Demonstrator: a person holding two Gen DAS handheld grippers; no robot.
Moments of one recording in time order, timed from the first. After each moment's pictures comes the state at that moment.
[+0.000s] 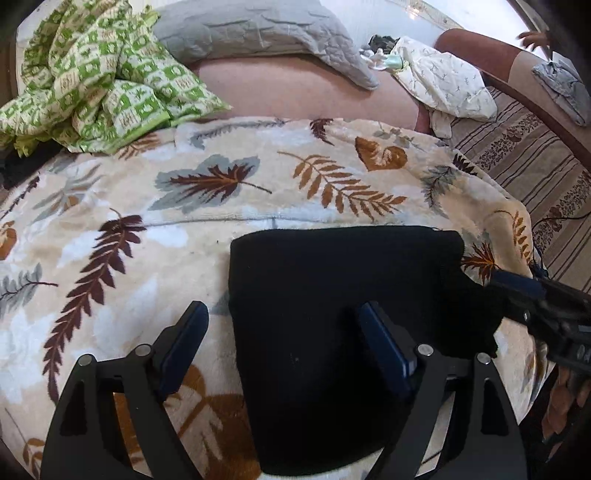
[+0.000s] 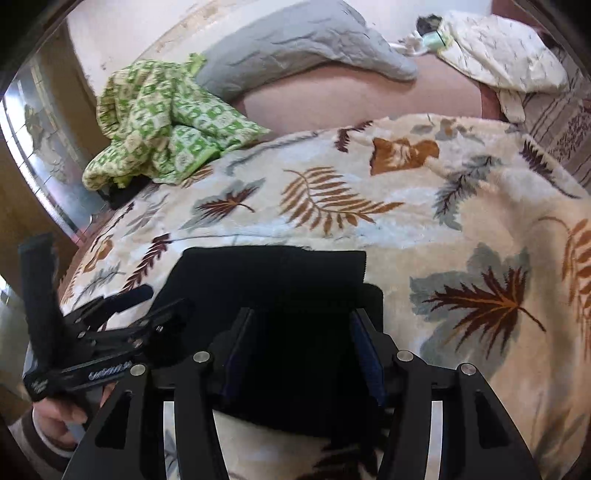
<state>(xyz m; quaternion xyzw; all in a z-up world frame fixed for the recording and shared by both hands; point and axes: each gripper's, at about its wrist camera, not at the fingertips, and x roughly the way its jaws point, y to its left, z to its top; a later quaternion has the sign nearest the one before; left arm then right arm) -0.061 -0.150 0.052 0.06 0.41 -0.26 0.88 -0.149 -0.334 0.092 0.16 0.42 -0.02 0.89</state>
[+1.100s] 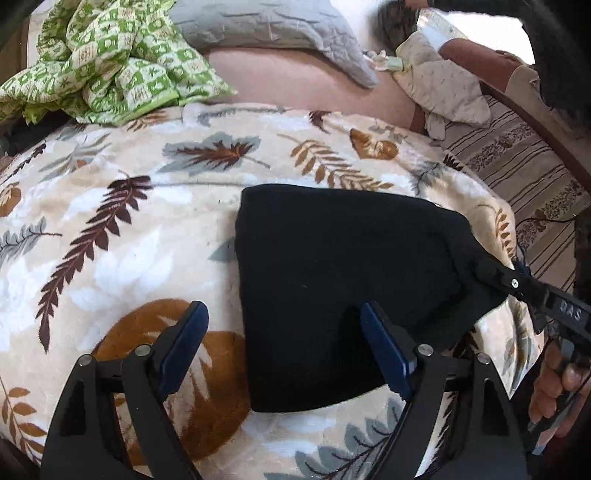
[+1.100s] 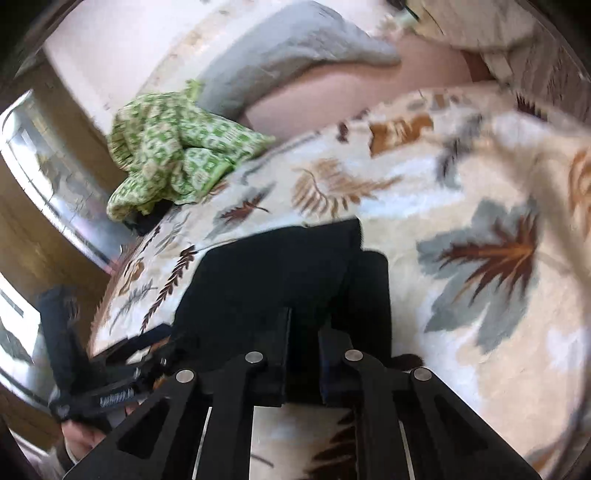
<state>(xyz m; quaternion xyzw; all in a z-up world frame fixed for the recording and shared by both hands) -0.090 -0.130 0.046 0.03 0.43 -0.26 0.87 -0.178 -0.355 0.082 0.25 0.39 0.02 0.89</state>
